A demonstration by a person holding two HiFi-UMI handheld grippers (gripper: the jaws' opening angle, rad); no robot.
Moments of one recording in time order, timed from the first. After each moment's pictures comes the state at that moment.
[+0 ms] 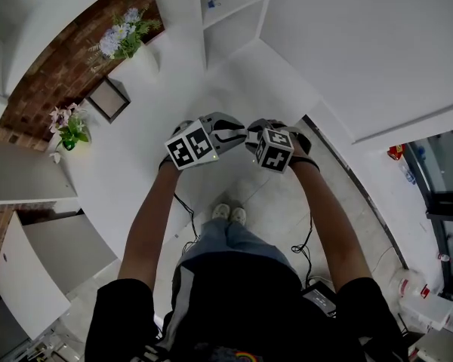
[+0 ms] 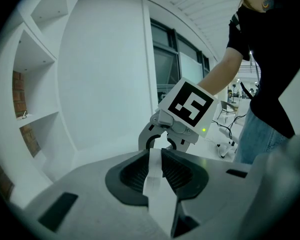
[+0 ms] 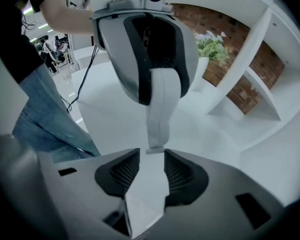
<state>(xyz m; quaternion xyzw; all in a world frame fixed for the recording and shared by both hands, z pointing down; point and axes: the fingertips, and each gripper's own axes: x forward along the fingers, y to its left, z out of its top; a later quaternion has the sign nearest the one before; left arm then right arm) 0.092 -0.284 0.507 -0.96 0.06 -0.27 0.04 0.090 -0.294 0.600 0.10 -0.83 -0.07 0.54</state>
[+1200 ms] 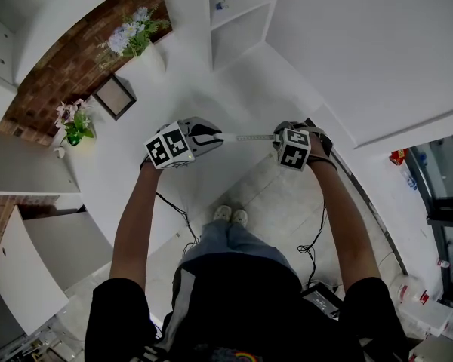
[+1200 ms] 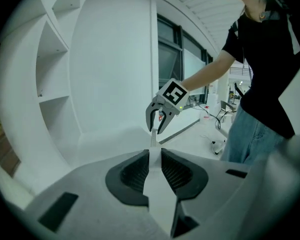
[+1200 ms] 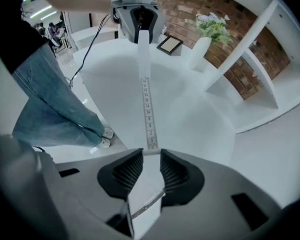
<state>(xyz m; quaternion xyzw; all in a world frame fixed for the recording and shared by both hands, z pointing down) 0.020 -0.273 0.529 -0.95 0.06 -0.29 -0.01 0.157 -0.296 0.609 0.09 -0.78 -0.07 0.61</state>
